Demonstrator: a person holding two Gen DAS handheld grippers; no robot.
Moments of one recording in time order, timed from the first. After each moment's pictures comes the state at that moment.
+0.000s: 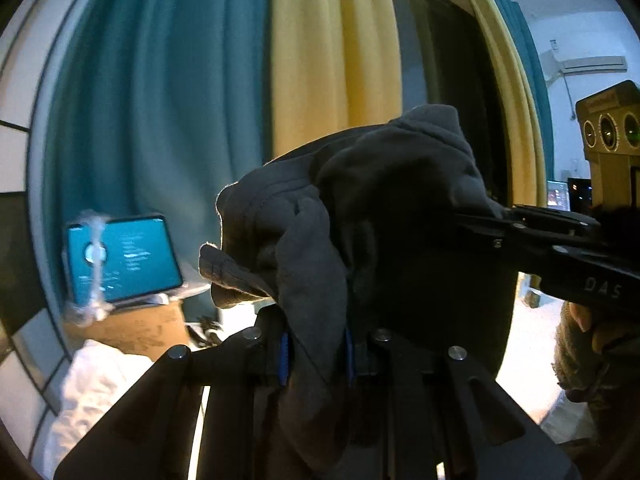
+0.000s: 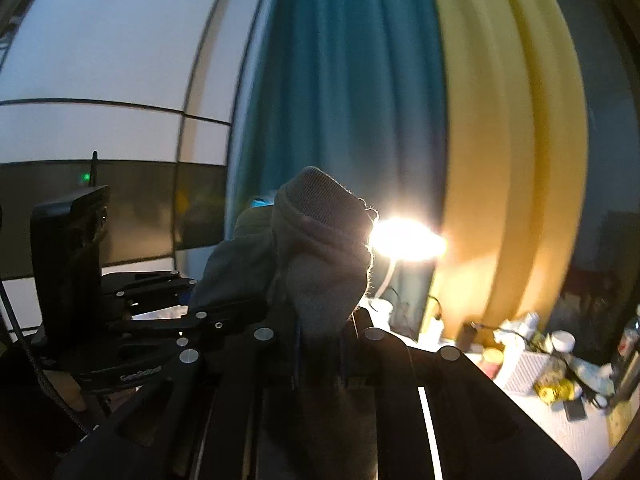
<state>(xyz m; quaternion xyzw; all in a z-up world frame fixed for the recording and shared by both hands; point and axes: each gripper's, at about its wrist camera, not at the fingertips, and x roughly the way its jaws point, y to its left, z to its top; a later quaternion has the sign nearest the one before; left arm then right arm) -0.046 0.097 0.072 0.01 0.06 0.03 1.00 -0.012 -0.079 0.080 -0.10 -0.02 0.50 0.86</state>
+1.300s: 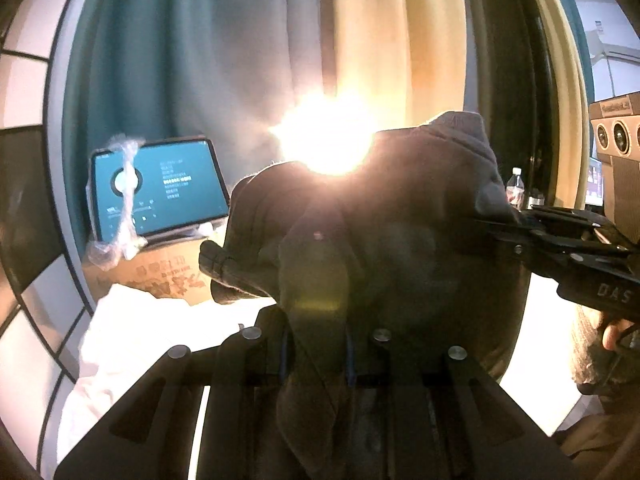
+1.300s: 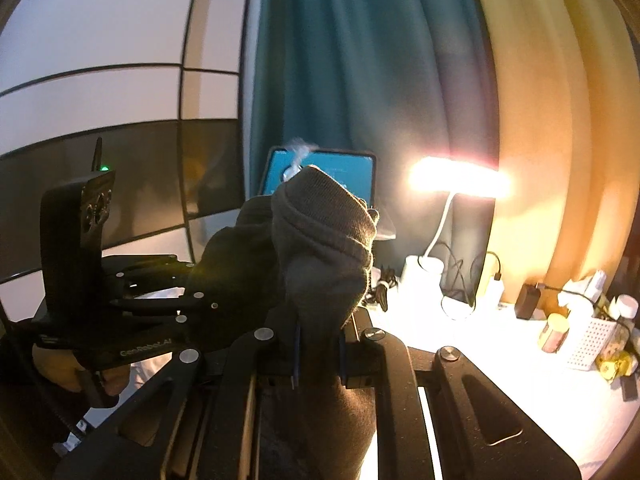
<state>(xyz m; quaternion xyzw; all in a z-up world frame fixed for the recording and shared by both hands) -0.017 0.171 0.026 -0.02 0.17 0.07 0.98 0.038 0.006 0.034 -0.10 0.08 0.54 0.83</state>
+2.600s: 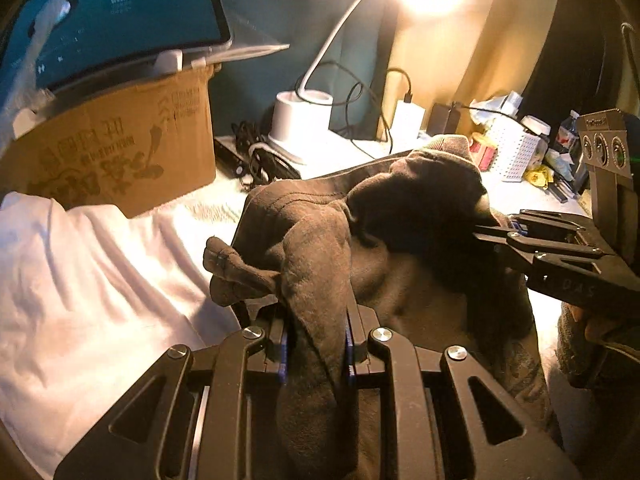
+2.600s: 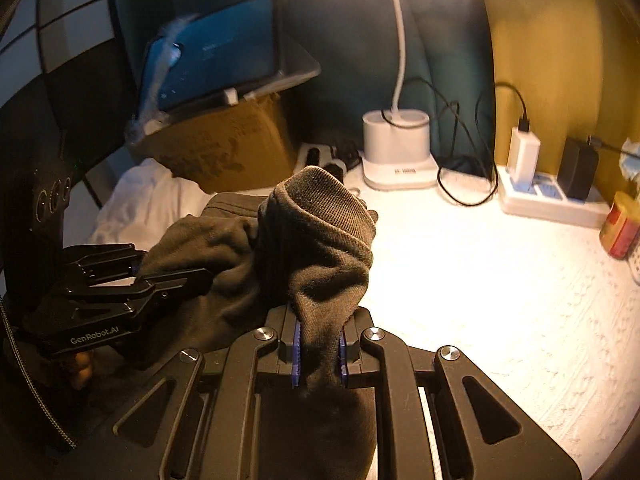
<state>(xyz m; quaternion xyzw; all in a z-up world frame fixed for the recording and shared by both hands) 0.122 0.246 -0.082 -0.09 0.36 0.05 0.93 0.212 0.096 -0.083 -0.09 0.30 0.50 0.81</state>
